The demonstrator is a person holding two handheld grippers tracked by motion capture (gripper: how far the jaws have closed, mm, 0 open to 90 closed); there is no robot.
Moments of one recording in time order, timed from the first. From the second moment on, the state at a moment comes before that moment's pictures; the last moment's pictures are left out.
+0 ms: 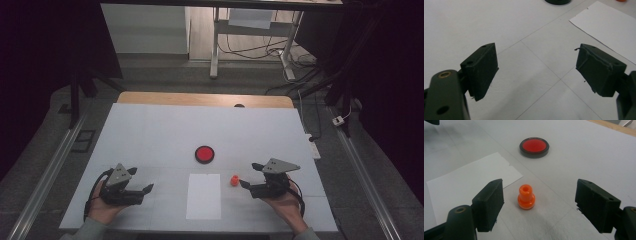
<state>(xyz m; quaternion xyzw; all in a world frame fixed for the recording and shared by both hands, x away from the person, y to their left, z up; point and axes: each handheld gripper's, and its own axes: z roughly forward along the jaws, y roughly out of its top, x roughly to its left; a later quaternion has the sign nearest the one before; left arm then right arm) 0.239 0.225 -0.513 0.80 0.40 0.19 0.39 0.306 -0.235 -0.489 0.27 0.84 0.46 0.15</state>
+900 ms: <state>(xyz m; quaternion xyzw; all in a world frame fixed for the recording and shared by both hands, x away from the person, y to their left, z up) 0.241 0.224 -0.515 0.81 0.40 0.19 0.39 0.314 -0.205 -0.504 0.27 0.87 0.40 0.12</state>
